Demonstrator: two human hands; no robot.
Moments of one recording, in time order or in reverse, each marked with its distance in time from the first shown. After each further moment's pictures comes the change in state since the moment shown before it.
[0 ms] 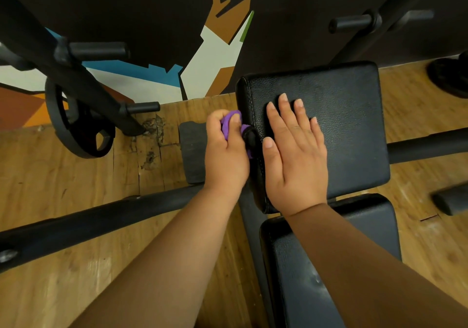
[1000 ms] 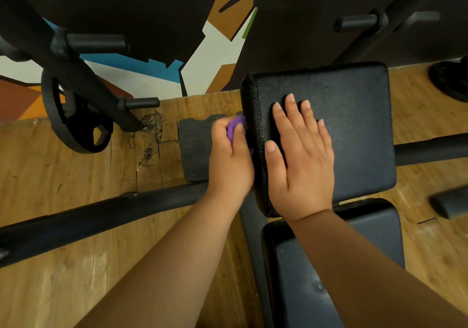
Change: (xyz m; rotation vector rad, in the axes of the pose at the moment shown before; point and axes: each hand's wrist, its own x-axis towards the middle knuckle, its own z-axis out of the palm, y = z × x) left_hand -0.003 -0.007 0.000 0.067 -0.045 -0.048; right_hand -0.001 0.001 0.002 -0.009 0.013 -0.005
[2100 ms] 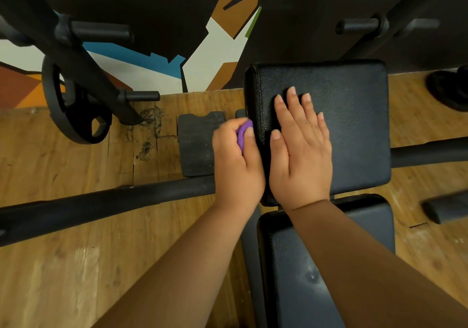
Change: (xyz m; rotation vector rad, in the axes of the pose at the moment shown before) left_hand -0.024 -0.021 0.008 0.092 0.164 0.290; right_hand -0.003 0.001 -0.001 0.043 0.006 -0.001
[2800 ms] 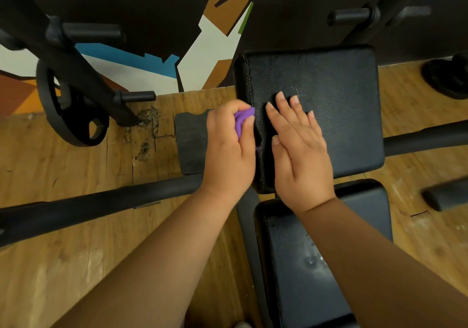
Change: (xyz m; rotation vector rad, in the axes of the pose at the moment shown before) left_hand 0.003 0.002 -0.008 0.142 -0.083 0.234; right_hand -0.019 0.016 -0.012 0.122 -0.090 -0.082
